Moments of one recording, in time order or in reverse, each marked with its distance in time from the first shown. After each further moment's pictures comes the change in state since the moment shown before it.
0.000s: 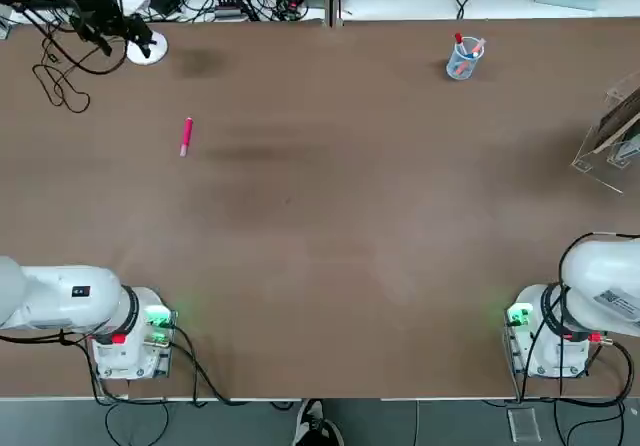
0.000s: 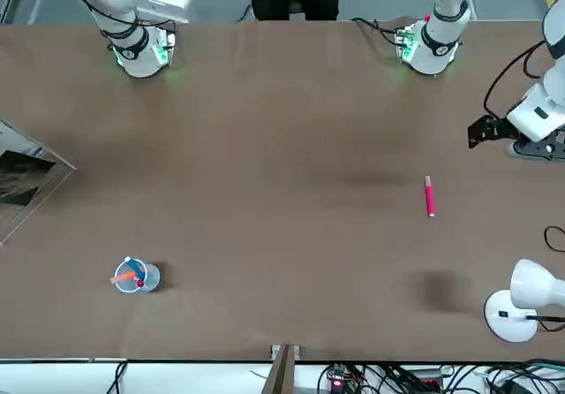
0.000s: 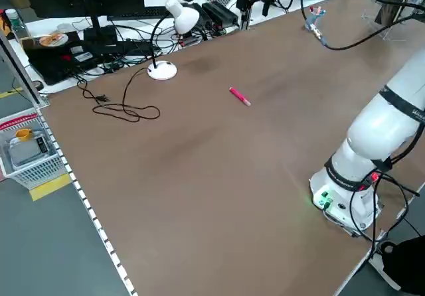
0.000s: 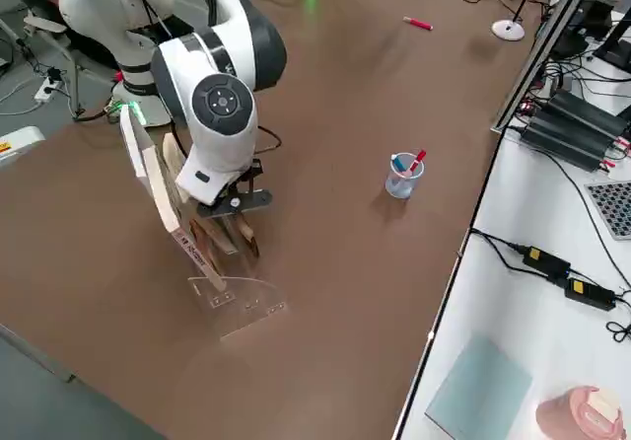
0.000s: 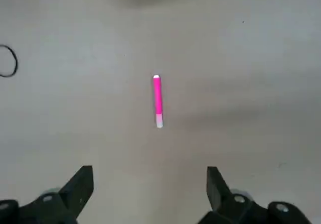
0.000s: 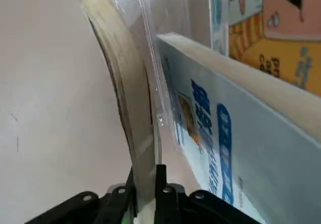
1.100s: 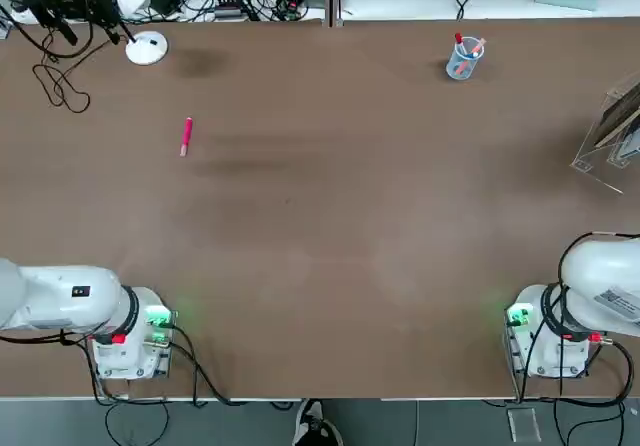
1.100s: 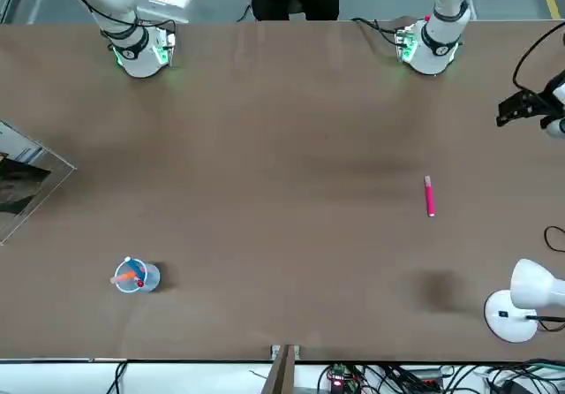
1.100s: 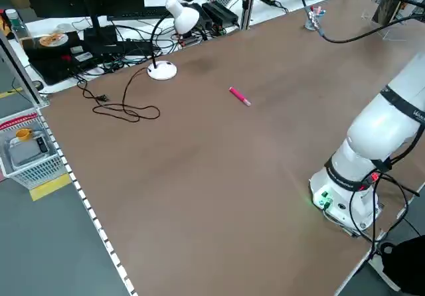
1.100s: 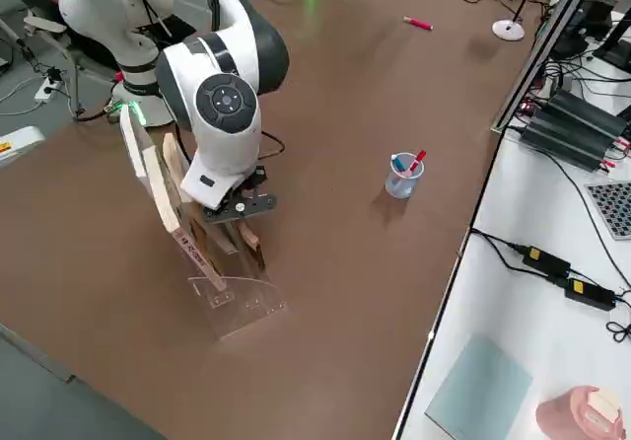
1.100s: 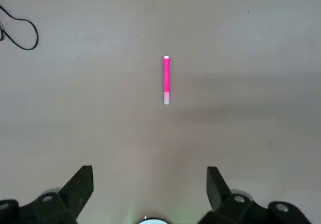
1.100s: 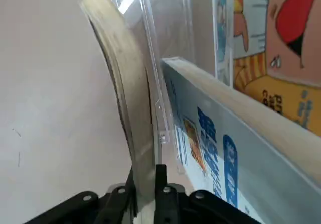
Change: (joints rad) left arm 0.000 -0.027 0.054 0.149 -0.006 -0.233 0.002; right arm 0.004 0.010 0.002 0.003 -0.019 0.070 -0.006
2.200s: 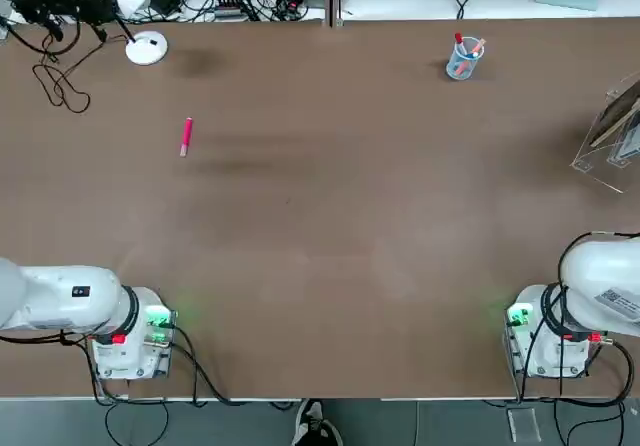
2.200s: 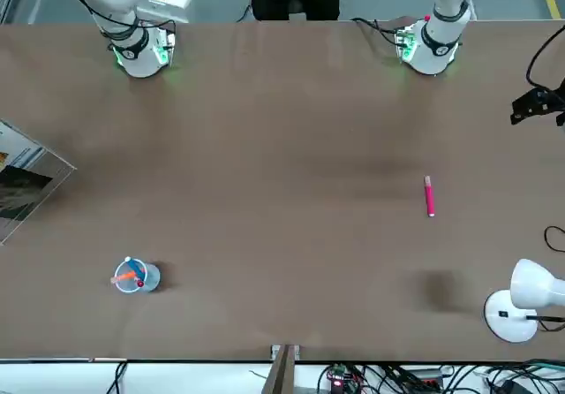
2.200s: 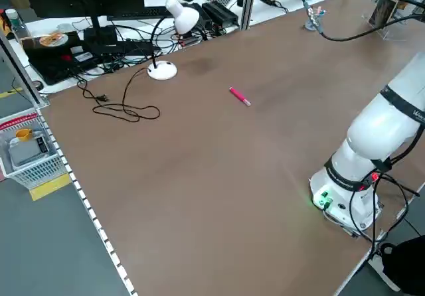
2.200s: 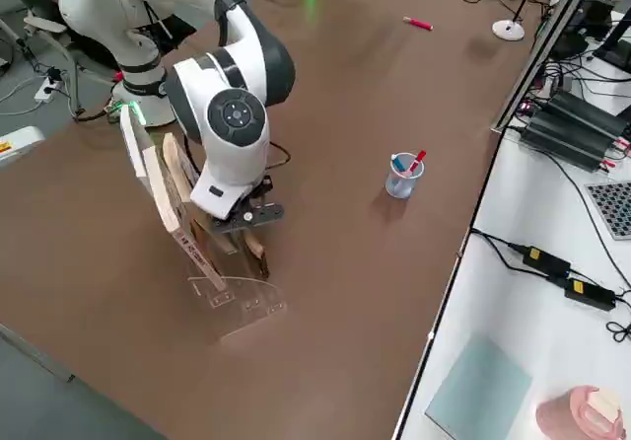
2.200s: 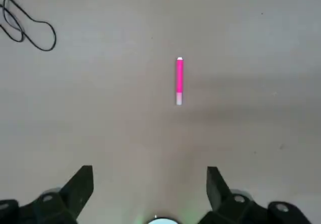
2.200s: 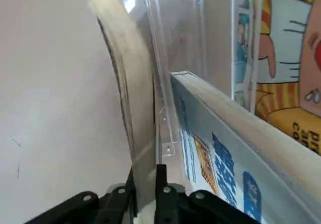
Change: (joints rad) left arm -0.003 0.002 0.033 0.013 0.036 -0.006 0.026; right arm 0.010 0.042 0.003 0.017 0.000 0.029 0.004
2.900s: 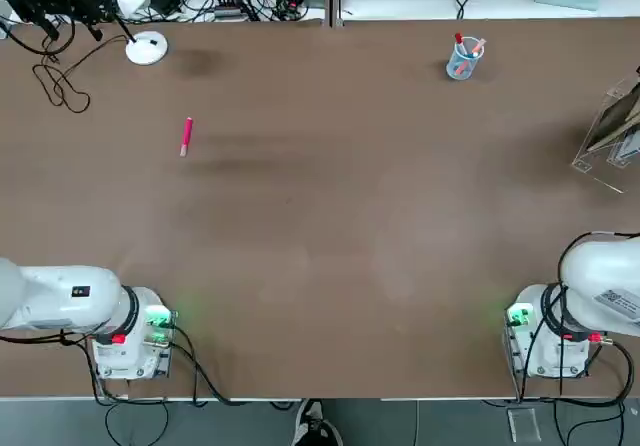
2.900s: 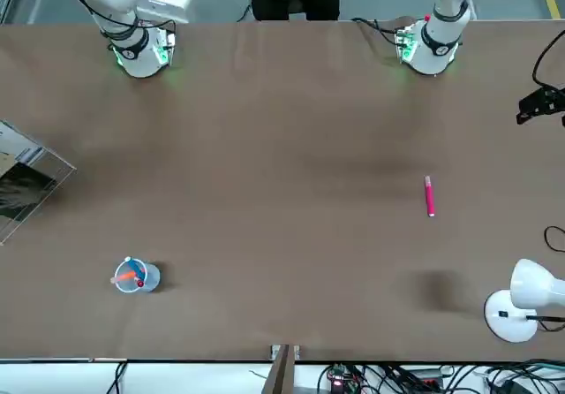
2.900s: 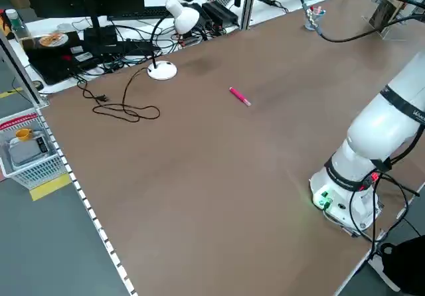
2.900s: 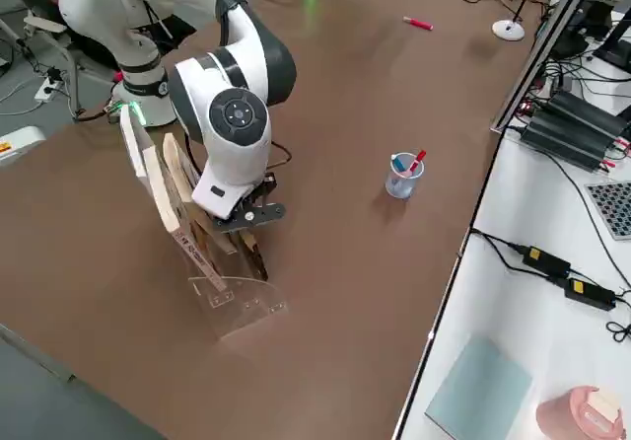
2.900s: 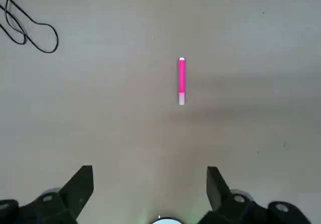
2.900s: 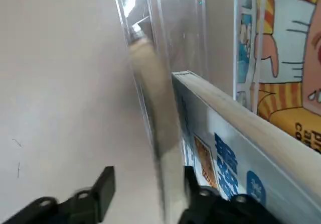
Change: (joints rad) left arm -0.001 0.000 0.011 0.002 0.000 0.000 0.022; right arm 0.001 0.000 0.000 0.000 0.000 -0.001 -0.002
